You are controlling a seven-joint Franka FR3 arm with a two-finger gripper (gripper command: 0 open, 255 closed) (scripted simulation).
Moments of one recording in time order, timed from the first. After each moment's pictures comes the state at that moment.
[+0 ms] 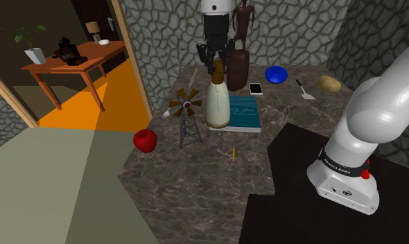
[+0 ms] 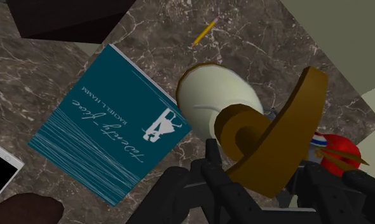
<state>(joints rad) 0.03 -0.30 0.21 -2.10 0.11 1.78 0.44</state>
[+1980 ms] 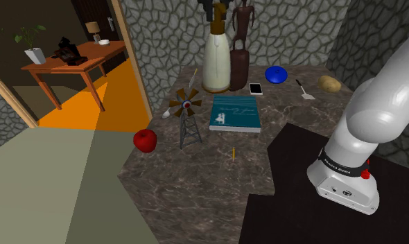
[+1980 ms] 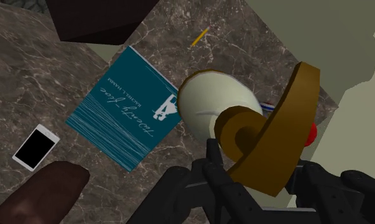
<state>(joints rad) 0.02 -0.21 0.20 -1.59 0.09 1.37 0.47</state>
